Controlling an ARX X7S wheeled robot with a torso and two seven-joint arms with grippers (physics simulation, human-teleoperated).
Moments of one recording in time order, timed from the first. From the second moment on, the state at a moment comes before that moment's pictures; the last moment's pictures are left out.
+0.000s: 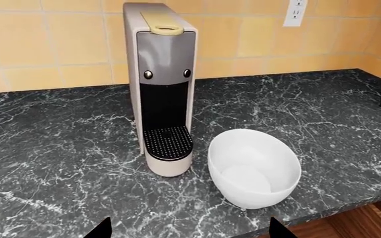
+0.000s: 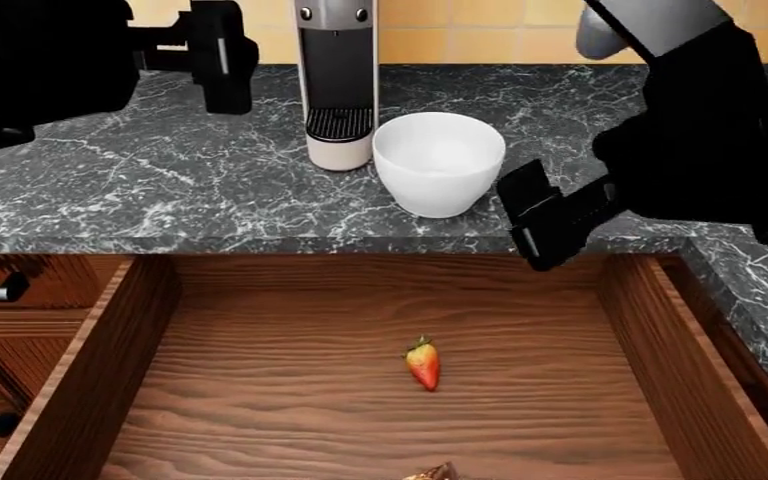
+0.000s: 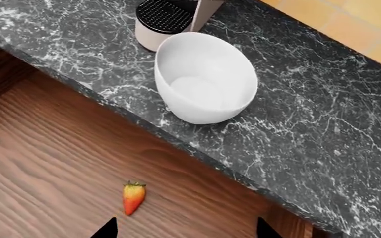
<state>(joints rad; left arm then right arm) -1.63 -0.67 0.56 -0.12 -1.90 -1.20 -0.84 1.86 0.73 -1.02 0.04 2.33 1.37 1.08</state>
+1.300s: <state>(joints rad) -1.62 -0.70 0.59 -0.14 -1.85 -1.19 -0.76 1.58 0.38 -1.26 -0.19 1.54 1.34 0.08</state>
